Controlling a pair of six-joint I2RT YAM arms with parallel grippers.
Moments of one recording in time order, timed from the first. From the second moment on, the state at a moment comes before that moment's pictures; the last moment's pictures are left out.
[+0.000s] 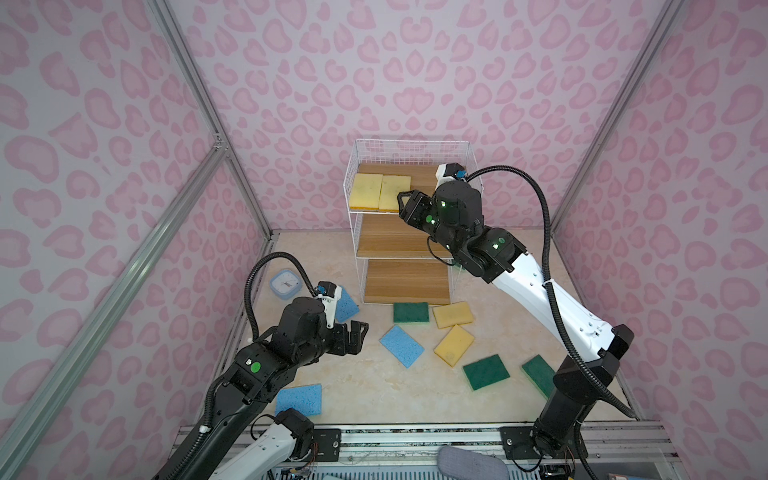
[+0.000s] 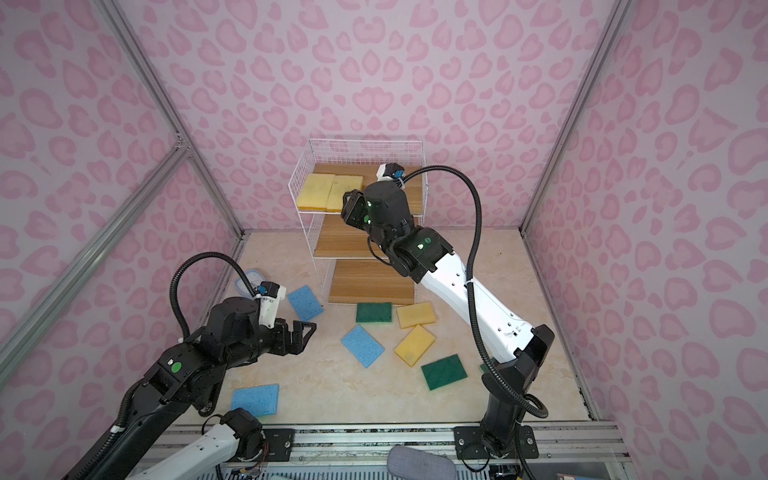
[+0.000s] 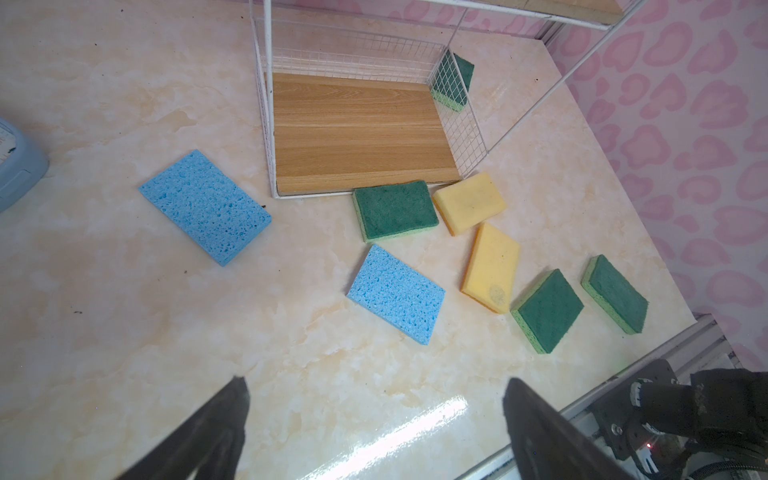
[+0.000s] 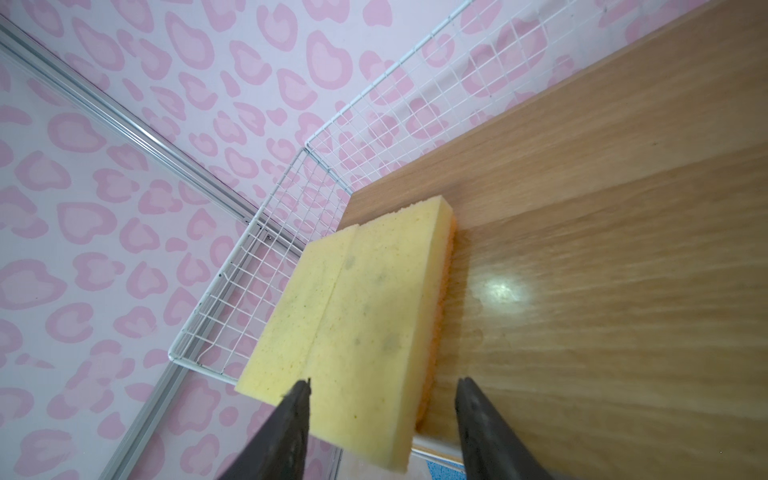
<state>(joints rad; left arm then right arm) -0.57 0.76 0.97 -0.89 0.02 -0.40 0.79 1.76 2.06 -0.50 0.31 0.79</state>
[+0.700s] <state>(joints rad) -0.63 0.93 0.82 -0.74 0.07 -0.48 0.75 1.35 1.61 -0.45 0.18 0.68</state>
